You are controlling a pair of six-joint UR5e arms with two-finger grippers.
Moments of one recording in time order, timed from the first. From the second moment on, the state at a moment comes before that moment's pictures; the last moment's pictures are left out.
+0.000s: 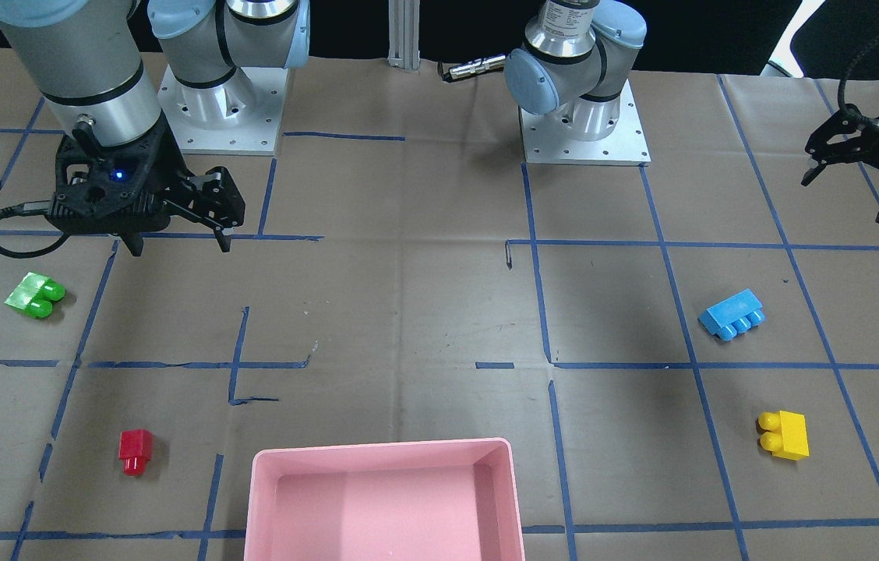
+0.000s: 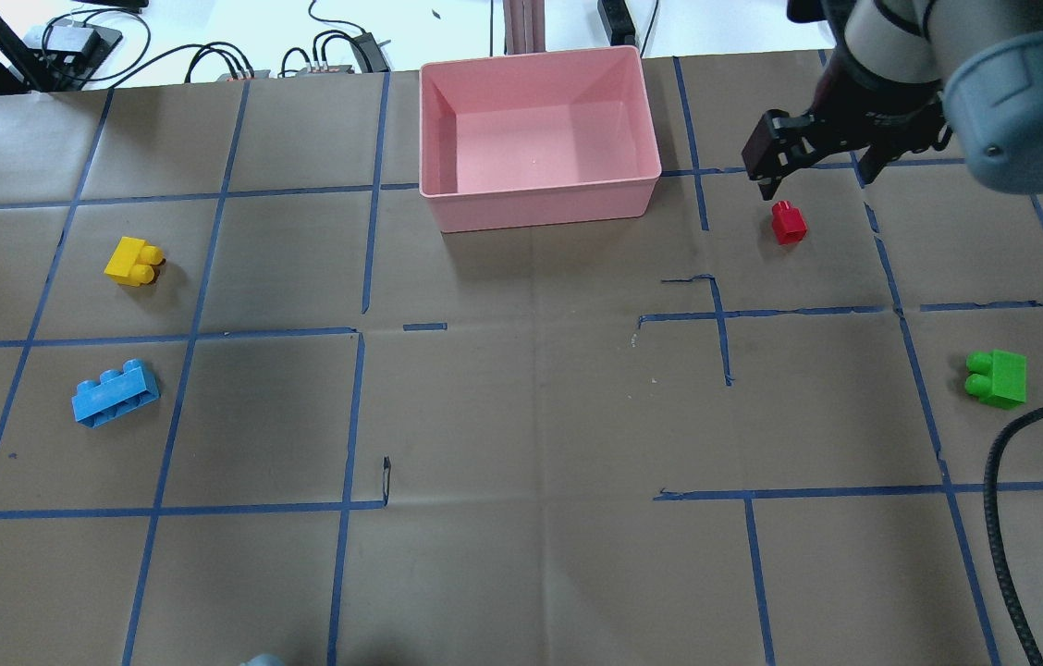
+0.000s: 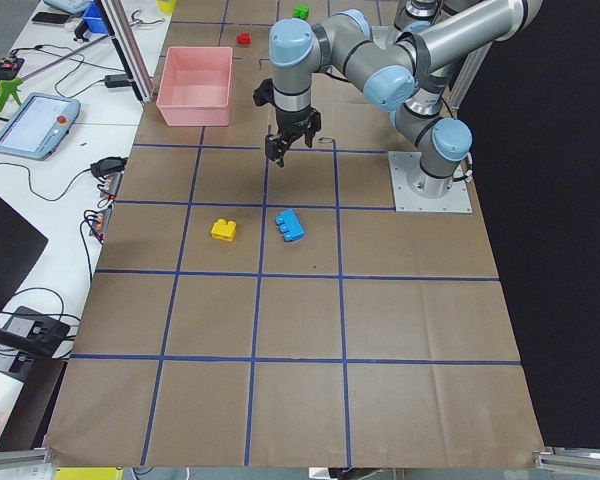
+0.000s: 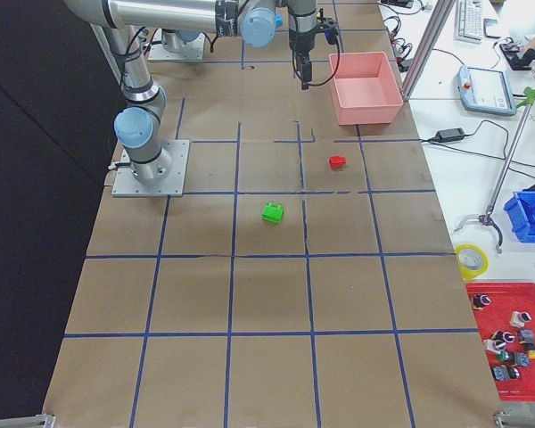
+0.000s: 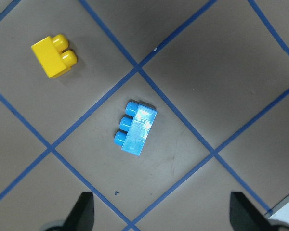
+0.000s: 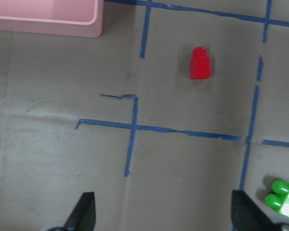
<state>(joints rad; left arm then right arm) -0.97 -1.53 -1.68 -1.55 1.59 1.67 1.47 -1.56 1.62 -1.76 -1.60 -0.25</state>
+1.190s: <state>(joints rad) -0.96 -1.69 -2.08 -0.91 1.58 1.79 0.94 -1.51 1.99 -2.10 -1.59 -0.54</state>
